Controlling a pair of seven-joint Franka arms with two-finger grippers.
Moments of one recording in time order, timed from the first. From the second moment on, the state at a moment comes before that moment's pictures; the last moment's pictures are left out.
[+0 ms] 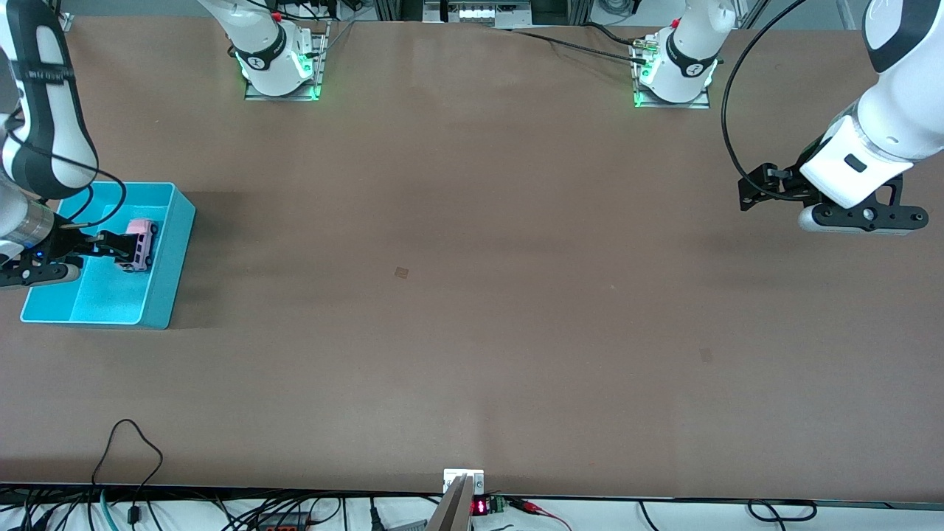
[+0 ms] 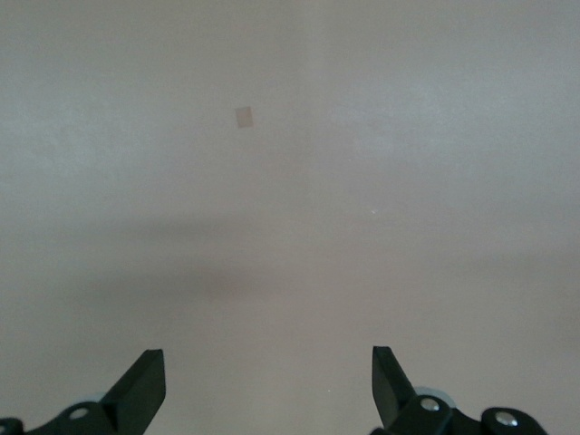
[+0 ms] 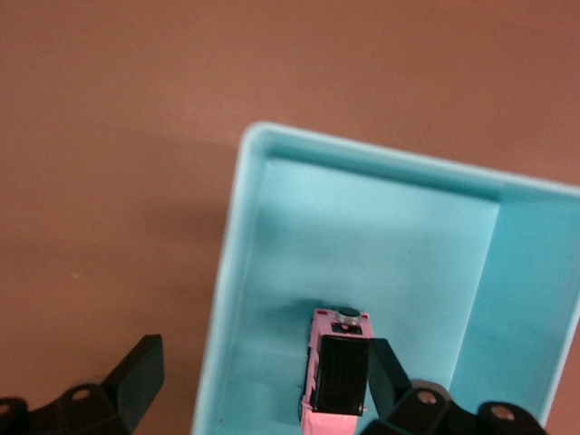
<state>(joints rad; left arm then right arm) -0.05 0.07 -0.09 -1.59 0.01 1.62 -0.11 -0.19 0.26 -0.07 -1.93 -0.02 2.22 -0.44</state>
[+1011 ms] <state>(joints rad) -0.04 0.07 -0.08 -1.59 0.01 1.61 -0.11 -0.02 0.04 0.07 -1.73 -0.02 1.79 0.07</state>
